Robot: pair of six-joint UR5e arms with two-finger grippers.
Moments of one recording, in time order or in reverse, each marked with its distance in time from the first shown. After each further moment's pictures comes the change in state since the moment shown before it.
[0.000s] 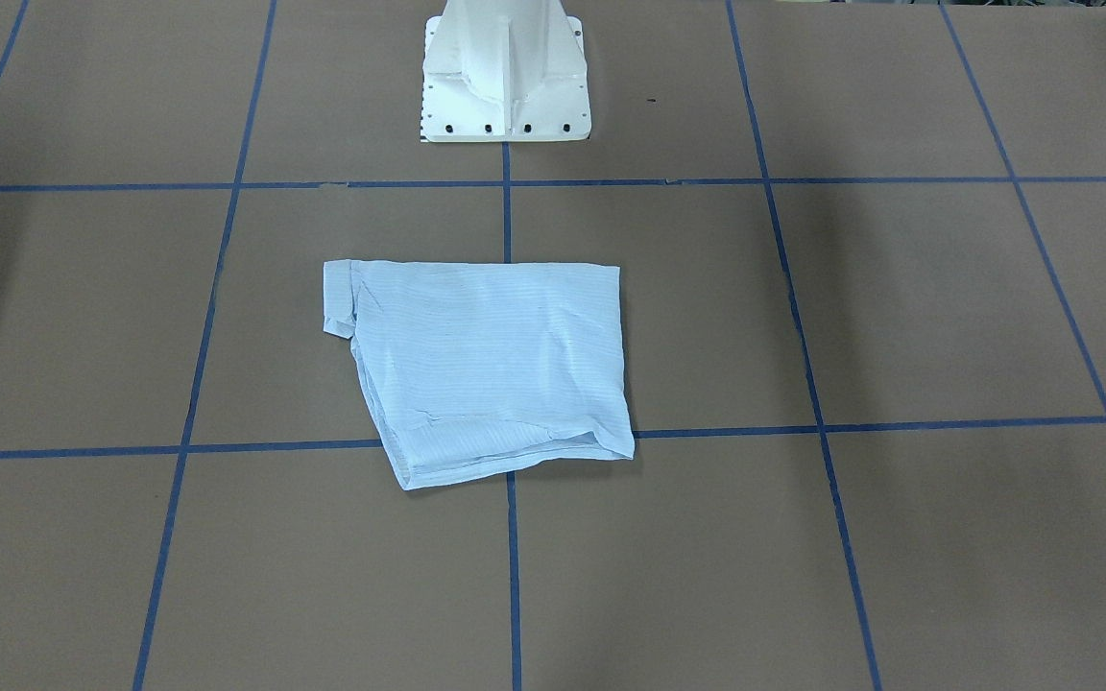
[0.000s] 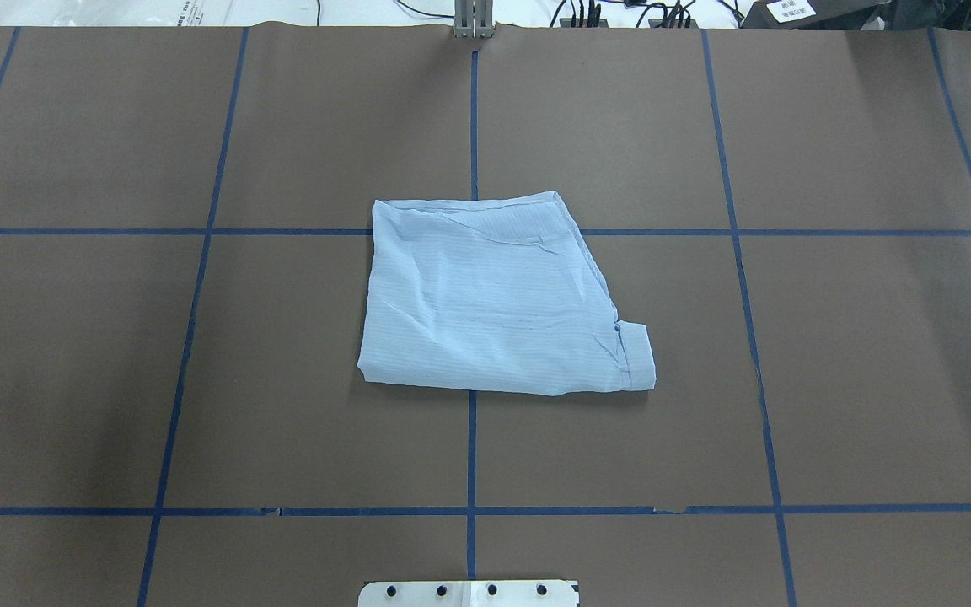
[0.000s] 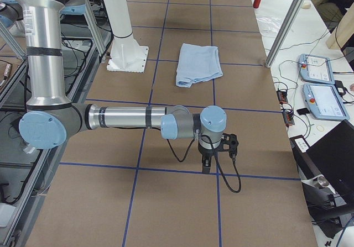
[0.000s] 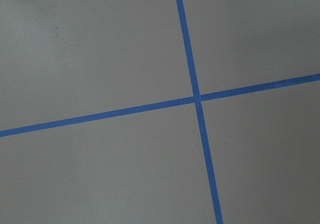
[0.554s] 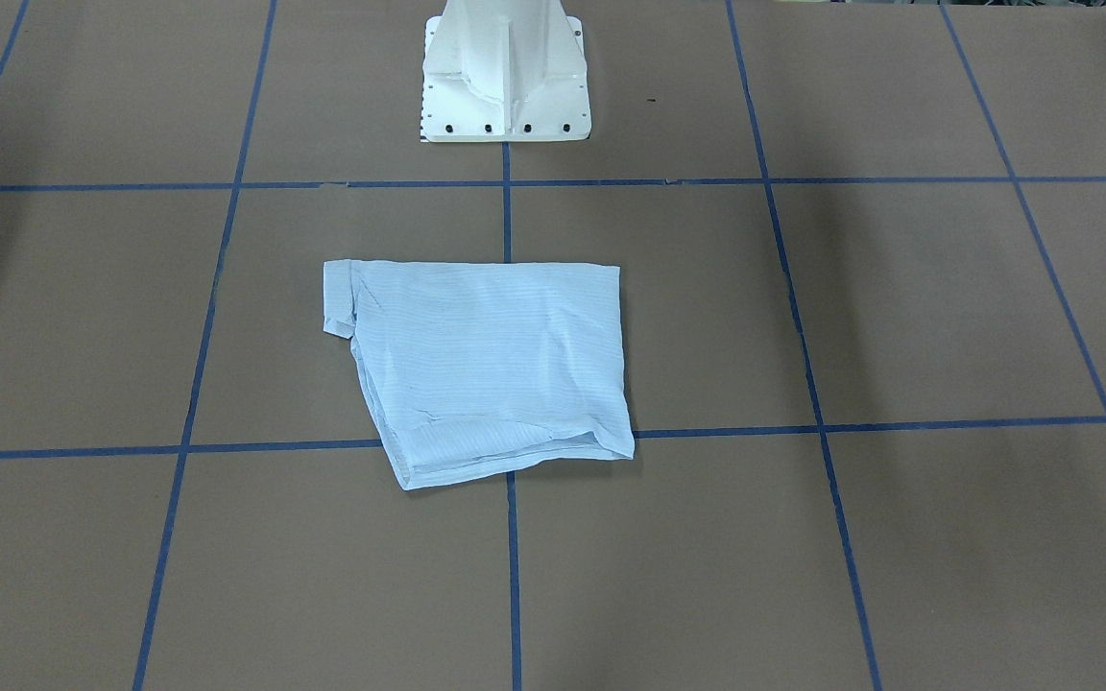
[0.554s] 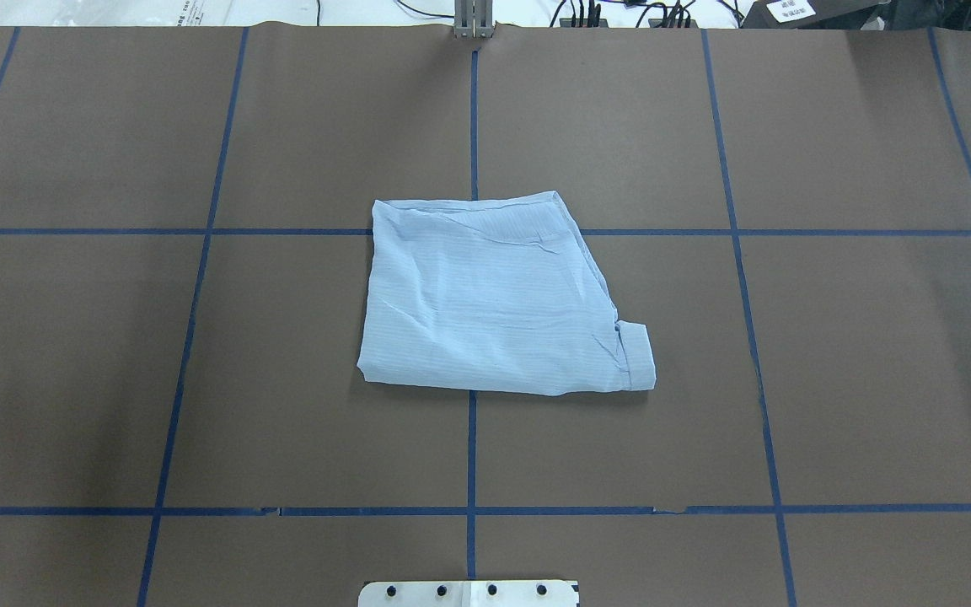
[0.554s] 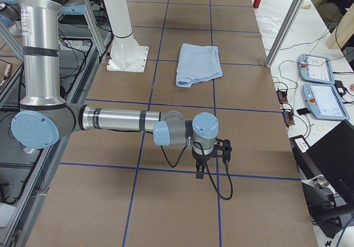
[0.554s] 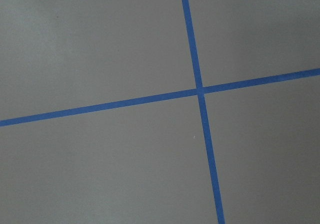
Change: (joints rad) left arm 0.000 0.013 0.000 0.003 -0.028 -0.066; right arm 0.000 -0.026 -0.002 0.025 0.000 0.005
